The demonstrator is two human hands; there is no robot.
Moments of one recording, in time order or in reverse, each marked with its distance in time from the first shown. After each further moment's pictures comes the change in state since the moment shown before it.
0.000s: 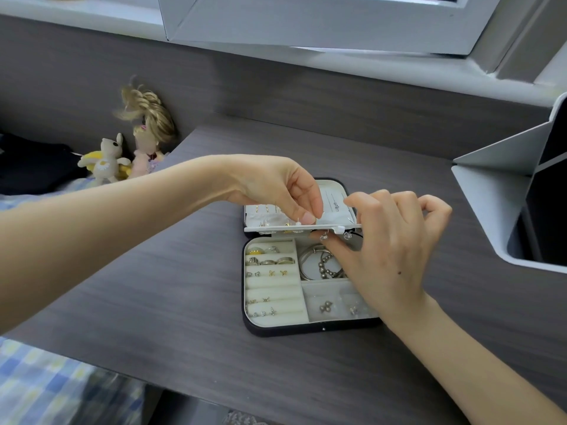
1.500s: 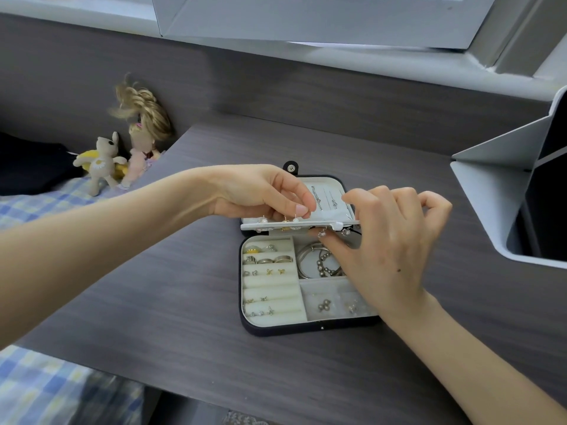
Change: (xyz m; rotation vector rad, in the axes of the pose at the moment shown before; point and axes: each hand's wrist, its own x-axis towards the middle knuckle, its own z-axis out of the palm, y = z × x) left_hand -0.007 -0.018 0.004 -0.328 -0.031 -0.017; right_hand 0.001 0.000 -0.002 -0.006 -0.018 0.015
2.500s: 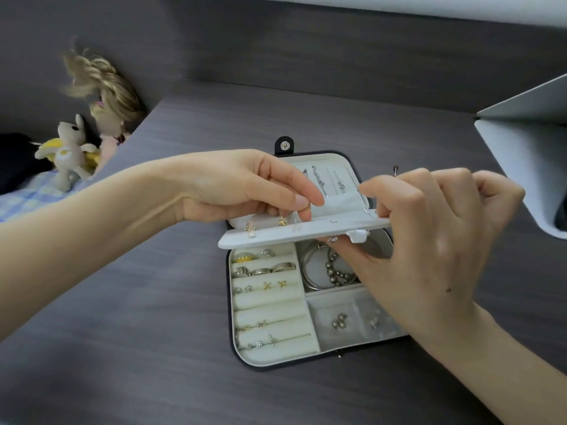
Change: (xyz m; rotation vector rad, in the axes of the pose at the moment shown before) left_hand 0.006 -0.008 -0.007 -0.033 -0.020 -0.011; right_hand -0.001 0.001 -0.002 0.010 -0.045 -0.008
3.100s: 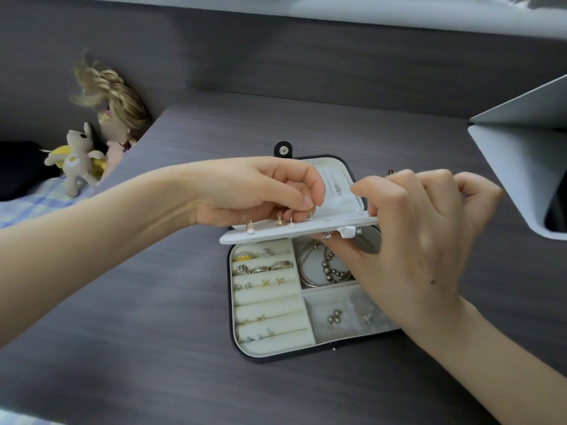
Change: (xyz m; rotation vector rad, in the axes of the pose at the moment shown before) left_hand 0.001 0.005 0.012 -0.007 -0.074 0.073; right_hand 0.000 0.000 0.000 -0.005 0.015 0.011
